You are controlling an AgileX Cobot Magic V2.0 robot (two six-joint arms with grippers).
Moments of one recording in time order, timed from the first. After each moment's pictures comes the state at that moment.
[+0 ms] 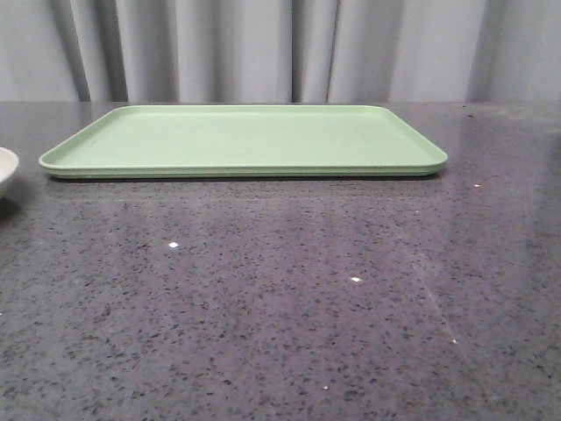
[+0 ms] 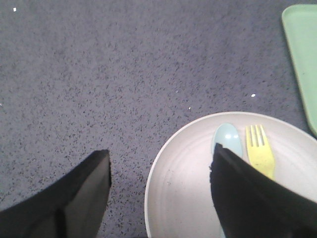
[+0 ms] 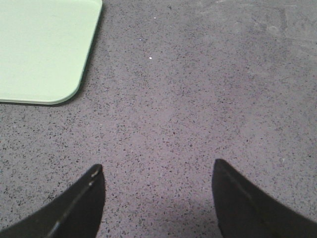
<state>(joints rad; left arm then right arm) 0.22 0.87 -0.83 -0.01 0.67 0.03 -0.01 0.60 -0.69 0.10 0.69 -0.08</state>
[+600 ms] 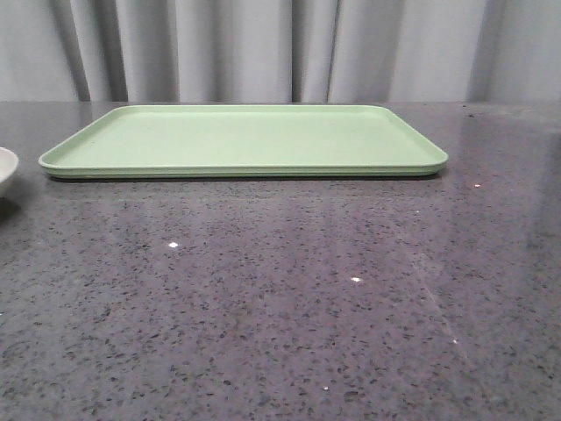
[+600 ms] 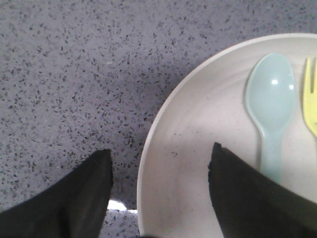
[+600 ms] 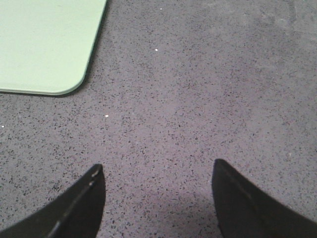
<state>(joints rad) 0.24 1.24 -0.90 -0.02 0.78 0.06 0.01 0.60 -0.69 0.10 0.71 -0.08</state>
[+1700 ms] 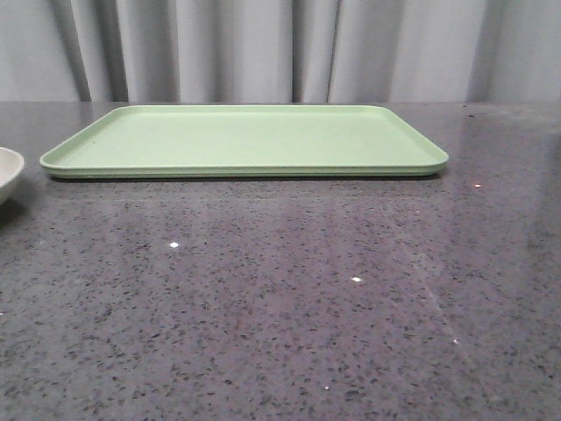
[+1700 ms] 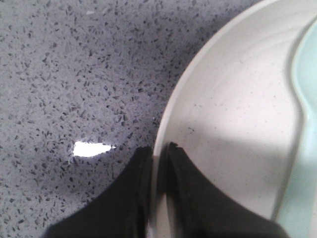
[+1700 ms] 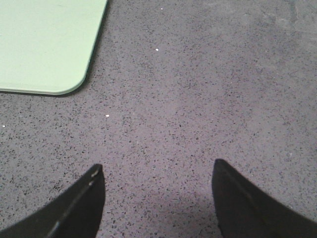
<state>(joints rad) 0.28 1.35 -0.94 -0.08 0.88 0.13 0.01 0.60 -0.69 0.10 0.71 -0.08</state>
